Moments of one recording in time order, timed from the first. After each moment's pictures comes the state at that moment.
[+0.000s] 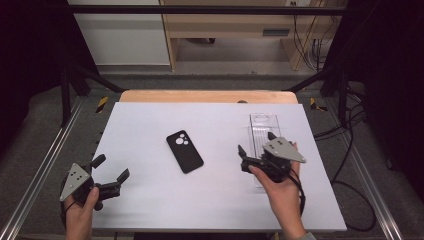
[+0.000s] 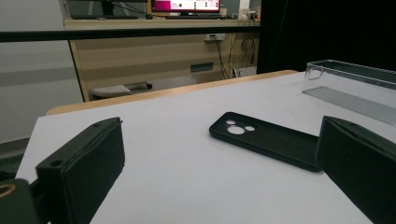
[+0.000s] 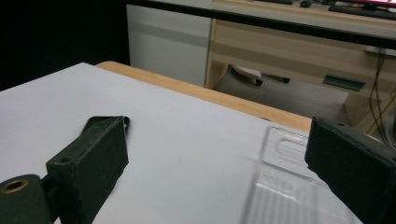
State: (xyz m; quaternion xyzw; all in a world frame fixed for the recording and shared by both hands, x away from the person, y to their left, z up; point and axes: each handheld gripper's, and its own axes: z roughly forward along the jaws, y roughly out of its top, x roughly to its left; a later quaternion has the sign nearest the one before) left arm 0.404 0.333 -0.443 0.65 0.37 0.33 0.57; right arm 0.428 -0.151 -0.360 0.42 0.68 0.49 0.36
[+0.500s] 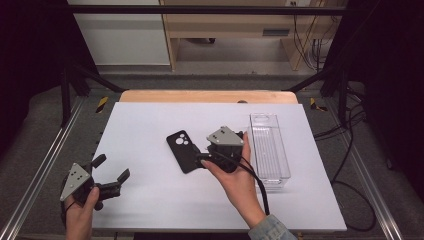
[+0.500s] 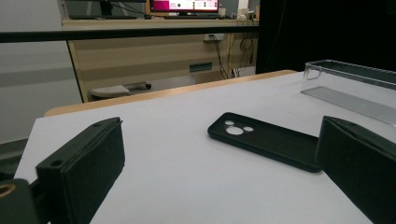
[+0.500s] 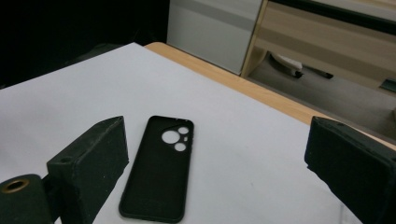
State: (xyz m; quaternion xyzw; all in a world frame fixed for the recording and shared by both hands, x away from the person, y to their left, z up) left arm 0.404 0.333 -0.442 0.65 0.37 0.33 0.57; right arm 0.452 -0.044 -0.351 0.37 0.75 0.46 0.32
